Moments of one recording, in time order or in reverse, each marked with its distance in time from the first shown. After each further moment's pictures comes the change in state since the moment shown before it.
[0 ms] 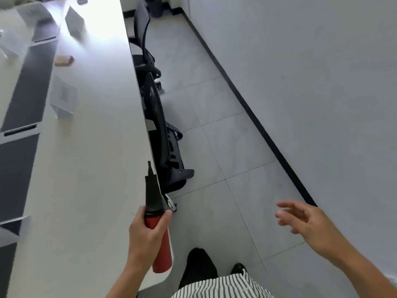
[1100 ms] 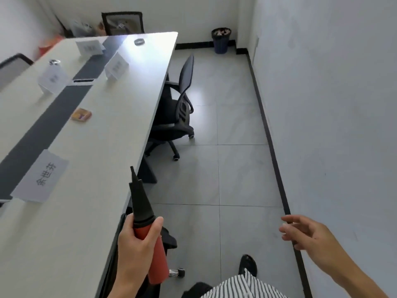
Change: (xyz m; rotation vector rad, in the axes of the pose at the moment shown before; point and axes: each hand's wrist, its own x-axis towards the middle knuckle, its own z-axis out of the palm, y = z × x) left_hand 0.517 0.216 0.184 -0.078 0.423 -0.037; right_hand 0.624 -0.315 -0.147 -0.149 -0.245 -0.133
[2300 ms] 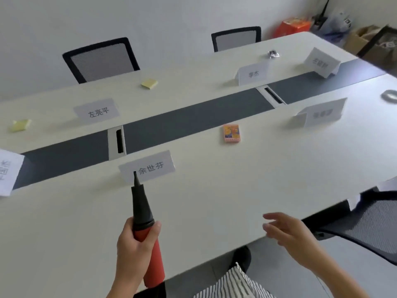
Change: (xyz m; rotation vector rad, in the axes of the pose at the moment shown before) left_hand 0.323 -0.010 -0.077 -0.118 1.085 -0.493; right_hand 0.496 -0.430 0.351 -0.662 -0.981 -0.468
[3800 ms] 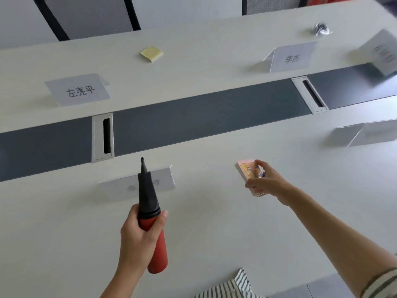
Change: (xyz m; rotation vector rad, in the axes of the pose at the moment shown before) left_hand 0.156 0.010 0.066 0.007 -0.041 -0.103; right_hand 0.301 -0.097 0.006 0.000 -0.160 0.251
